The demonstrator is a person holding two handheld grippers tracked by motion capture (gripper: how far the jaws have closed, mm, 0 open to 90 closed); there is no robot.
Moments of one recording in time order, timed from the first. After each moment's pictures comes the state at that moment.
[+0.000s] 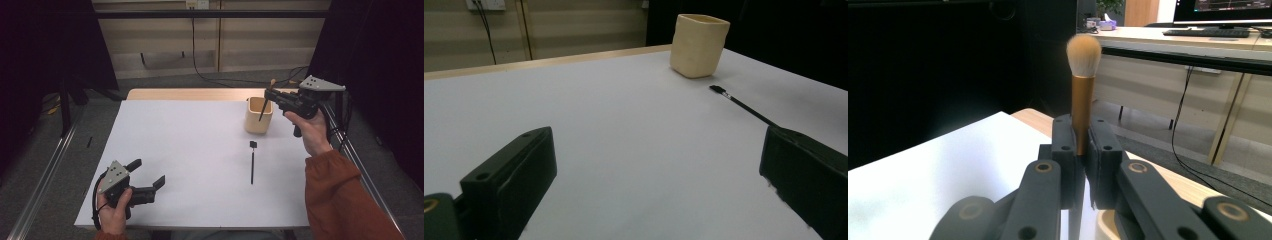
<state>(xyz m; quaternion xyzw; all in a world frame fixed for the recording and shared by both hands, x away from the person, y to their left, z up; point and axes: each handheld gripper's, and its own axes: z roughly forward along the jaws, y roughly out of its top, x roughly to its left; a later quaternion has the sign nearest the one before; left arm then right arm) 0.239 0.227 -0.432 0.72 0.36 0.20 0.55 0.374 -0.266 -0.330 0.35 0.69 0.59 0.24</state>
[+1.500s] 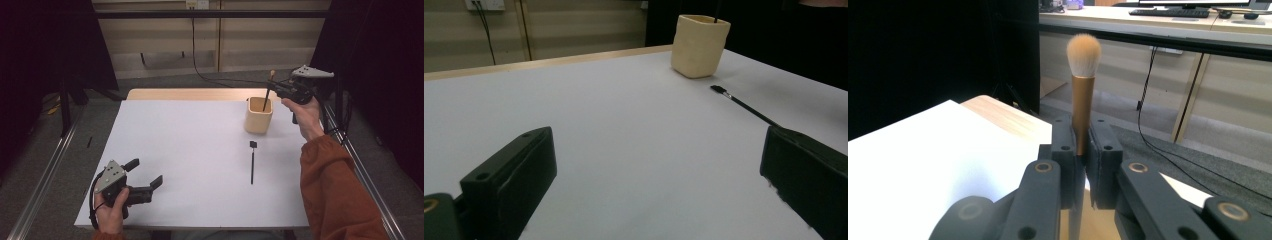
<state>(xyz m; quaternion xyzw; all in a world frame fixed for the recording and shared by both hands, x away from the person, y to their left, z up) 0.242 0.234 -0.432 0.72 0.36 0.20 0.55 0.432 -0.279 -0.347 0.39 0.69 0.54 0.26</state>
